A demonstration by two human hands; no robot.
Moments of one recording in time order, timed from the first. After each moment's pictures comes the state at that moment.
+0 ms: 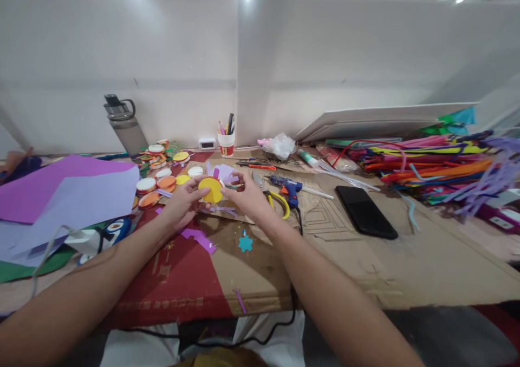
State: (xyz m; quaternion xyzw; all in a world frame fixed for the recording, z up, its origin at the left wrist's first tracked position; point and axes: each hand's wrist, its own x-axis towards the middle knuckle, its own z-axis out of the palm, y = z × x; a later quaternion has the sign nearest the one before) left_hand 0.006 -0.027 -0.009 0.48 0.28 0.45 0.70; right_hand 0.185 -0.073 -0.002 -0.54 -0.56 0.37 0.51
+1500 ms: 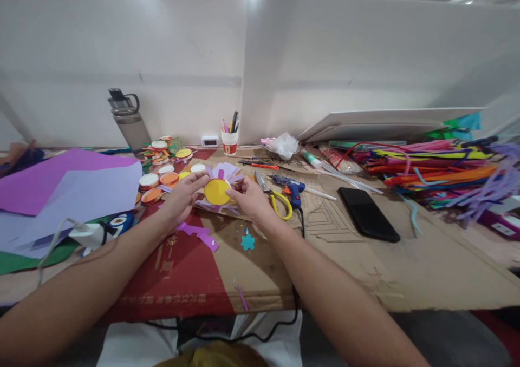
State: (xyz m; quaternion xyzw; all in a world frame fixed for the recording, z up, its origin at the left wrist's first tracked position) left_hand 0.005 -0.022 -0.005 0.53 0.35 0.47 0.62; right_hand 0.178 -0.066 -0.020 -0.48 -0.47 0.48 0.57
